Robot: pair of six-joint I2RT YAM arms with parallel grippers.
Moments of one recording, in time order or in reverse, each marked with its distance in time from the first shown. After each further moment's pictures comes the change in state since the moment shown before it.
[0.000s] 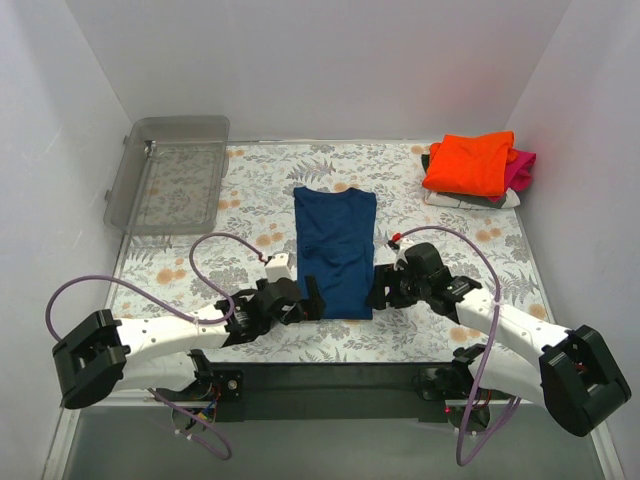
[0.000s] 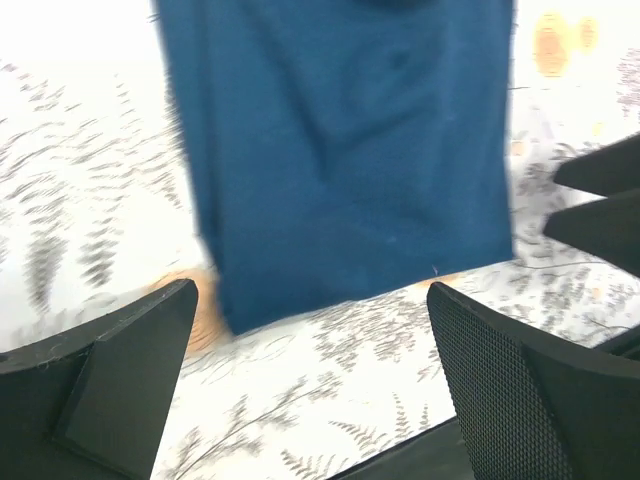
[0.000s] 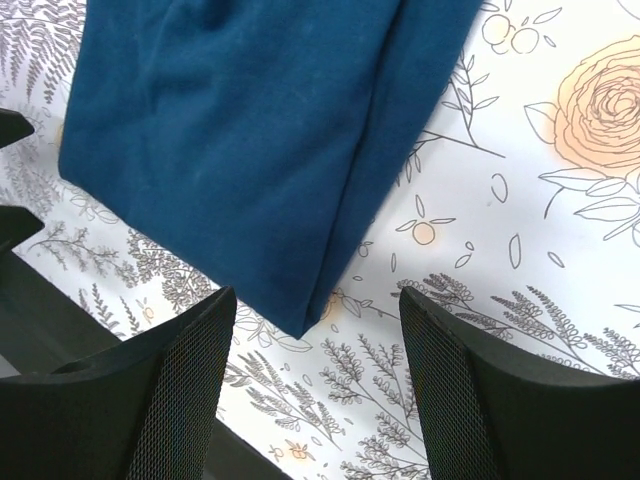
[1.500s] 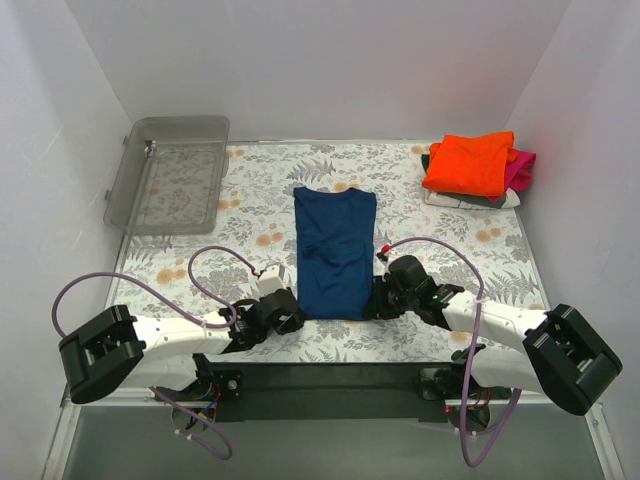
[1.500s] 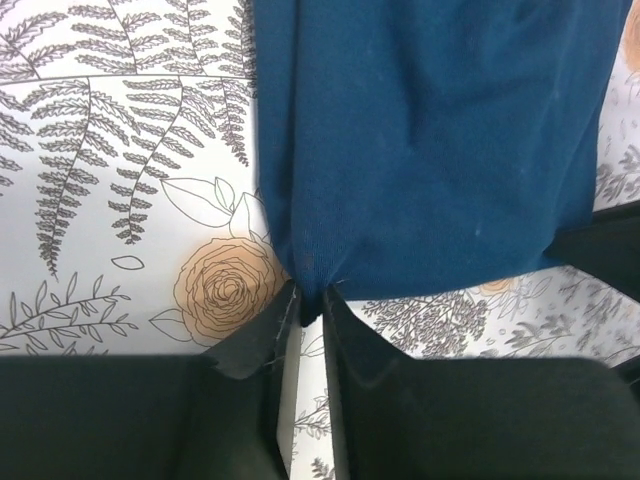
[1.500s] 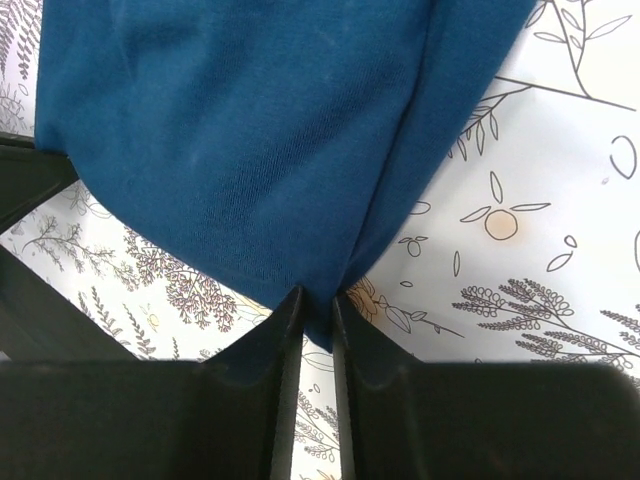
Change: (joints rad) left arm 0.000 0.031 -0.141 0.093 0.005 -0.165; right arm 0.141 0.101 -0.066 0.151 0.057 0.156
